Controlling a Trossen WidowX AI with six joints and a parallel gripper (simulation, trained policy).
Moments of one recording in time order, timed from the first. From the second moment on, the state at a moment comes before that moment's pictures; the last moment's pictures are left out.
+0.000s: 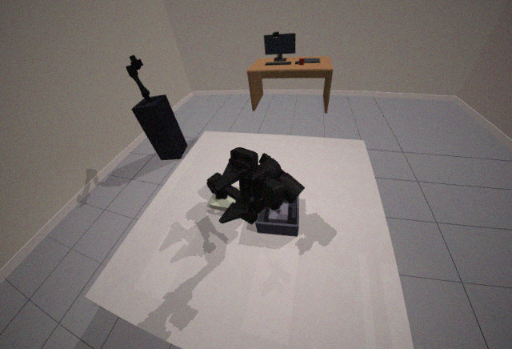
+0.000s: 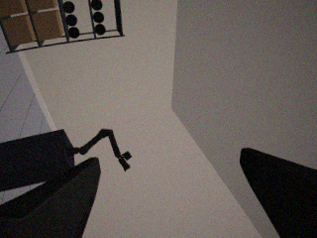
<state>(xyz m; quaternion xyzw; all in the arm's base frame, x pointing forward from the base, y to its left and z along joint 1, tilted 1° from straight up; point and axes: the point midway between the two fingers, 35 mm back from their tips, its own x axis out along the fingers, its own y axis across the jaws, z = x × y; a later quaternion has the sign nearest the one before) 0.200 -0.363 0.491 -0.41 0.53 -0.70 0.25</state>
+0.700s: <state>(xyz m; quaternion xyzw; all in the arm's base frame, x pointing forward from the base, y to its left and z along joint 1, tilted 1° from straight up) 0.049 -0.304 0.568 -0.35 0.34 -0.87 0.09</state>
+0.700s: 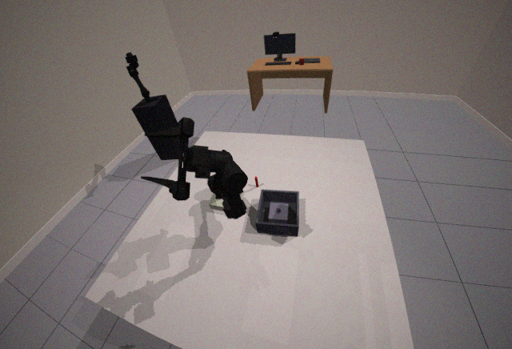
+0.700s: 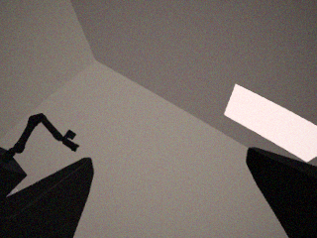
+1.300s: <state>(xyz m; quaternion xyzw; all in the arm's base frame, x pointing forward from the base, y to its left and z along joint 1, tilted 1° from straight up) -0.063 -0.162 0.605 -0.31 0.14 -0.93 -0.14</state>
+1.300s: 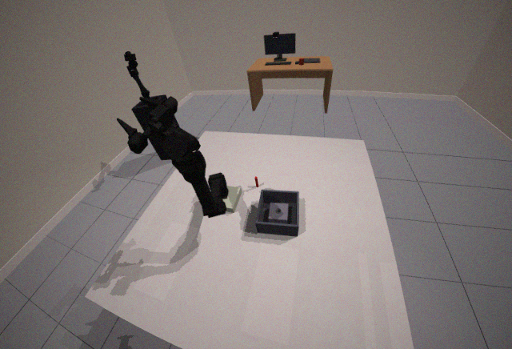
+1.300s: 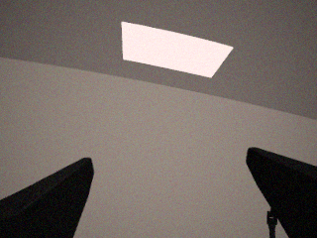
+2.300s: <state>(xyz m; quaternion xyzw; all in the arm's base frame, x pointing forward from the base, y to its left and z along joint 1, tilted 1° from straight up) -0.042 0.093 0.565 -0.34 -0.14 -0.76 -0.54</state>
